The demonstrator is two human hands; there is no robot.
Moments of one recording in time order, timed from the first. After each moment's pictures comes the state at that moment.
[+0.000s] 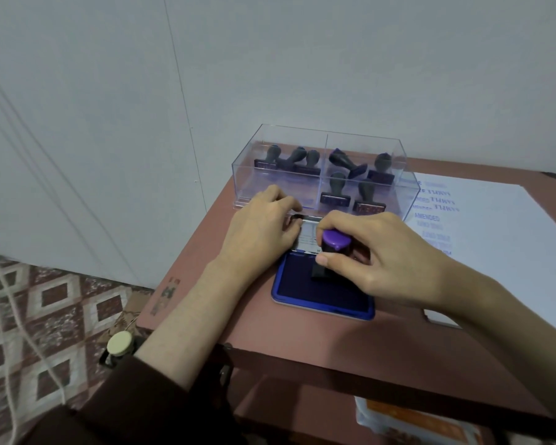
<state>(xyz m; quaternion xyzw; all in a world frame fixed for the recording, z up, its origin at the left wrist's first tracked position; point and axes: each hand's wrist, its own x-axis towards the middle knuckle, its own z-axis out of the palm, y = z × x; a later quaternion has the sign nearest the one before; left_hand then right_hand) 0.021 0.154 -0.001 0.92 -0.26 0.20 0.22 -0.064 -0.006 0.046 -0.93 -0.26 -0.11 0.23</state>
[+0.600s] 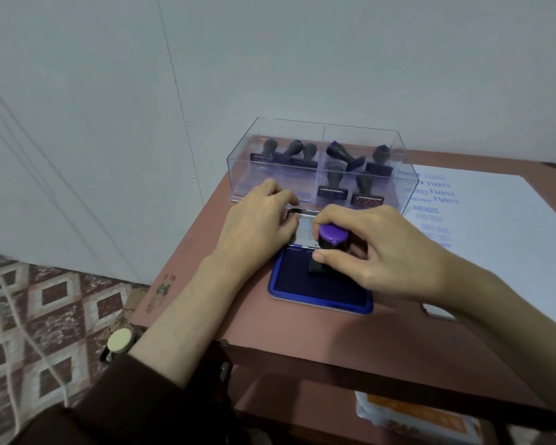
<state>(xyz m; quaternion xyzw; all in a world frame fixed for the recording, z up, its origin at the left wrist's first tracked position) 0.023 0.153 -0.002 0.92 -0.26 0.20 0.23 -0.062 -0.007 0.044 -0.92 -0.27 -0.12 0.25</state>
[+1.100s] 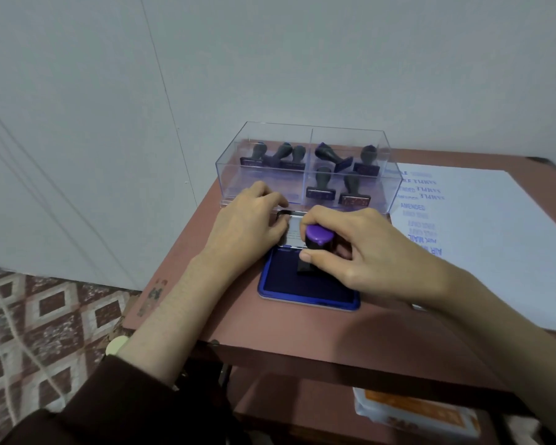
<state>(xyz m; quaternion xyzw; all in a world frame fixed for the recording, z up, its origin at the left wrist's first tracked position) 0.021 0.153 0.004 0.93 -0.26 0.17 0.20 -0.069 -0.008 0.043 -0.91 -0.27 -0.11 0.28</state>
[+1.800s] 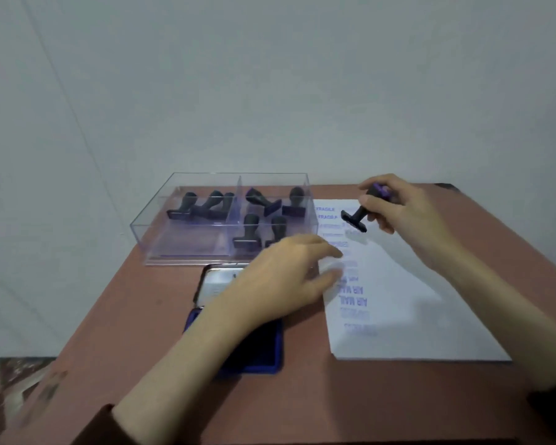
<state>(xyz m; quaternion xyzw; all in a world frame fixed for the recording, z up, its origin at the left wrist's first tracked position) -0.007 0.046 0.037 0.83 -0.49 0.04 0.24 -0.038 -0.154 0.058 -0.80 0.06 -0.24 0.54</state>
